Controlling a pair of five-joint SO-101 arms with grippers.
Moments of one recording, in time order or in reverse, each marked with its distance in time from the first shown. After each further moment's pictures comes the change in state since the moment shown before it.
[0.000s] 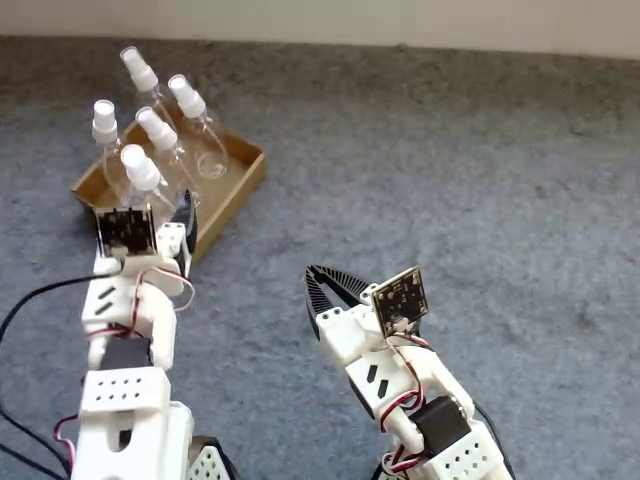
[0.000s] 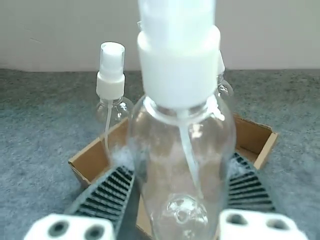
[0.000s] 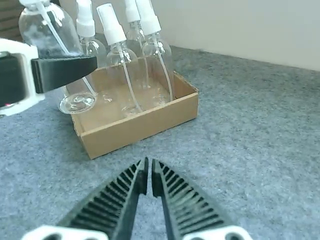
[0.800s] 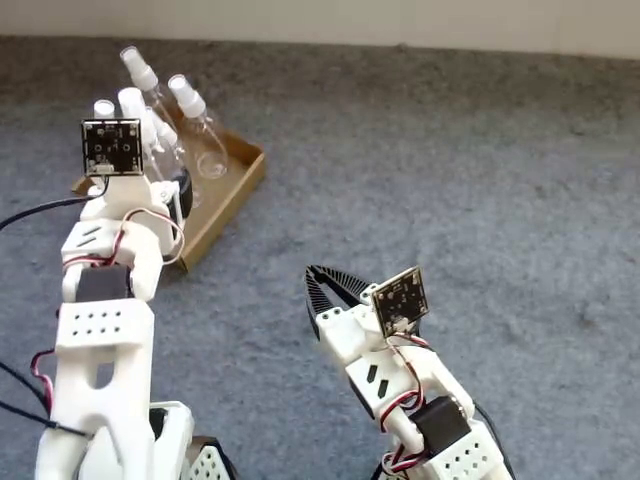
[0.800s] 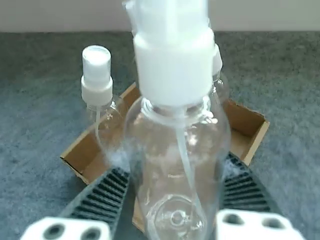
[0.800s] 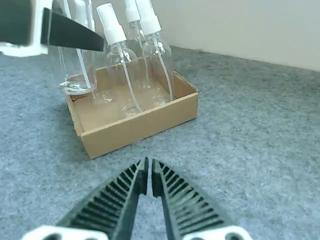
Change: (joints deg) left arm 0.0 20.6 -30.4 25.5 0.0; right arm 0.0 0.0 0.0 0.0 0.0
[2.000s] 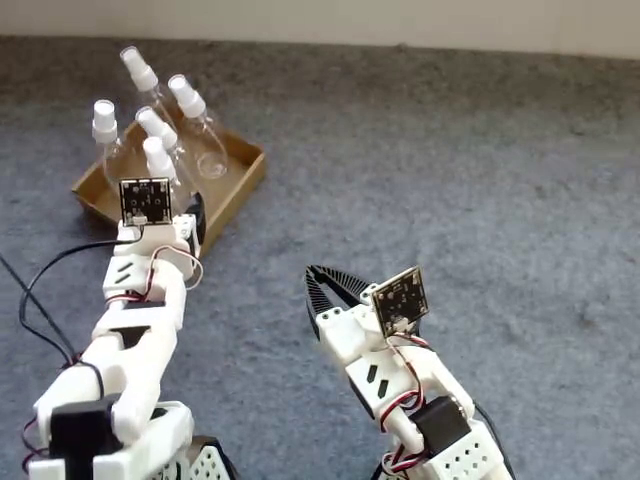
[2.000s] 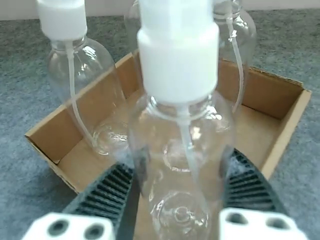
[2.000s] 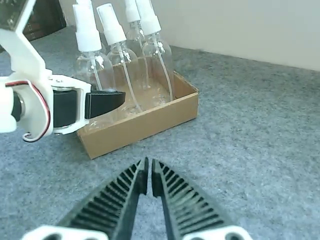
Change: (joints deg) left arm 0.0 25.6 21.5 -54.4 0.0; right arm 0.0 0.0 0.0 0.0 0.0
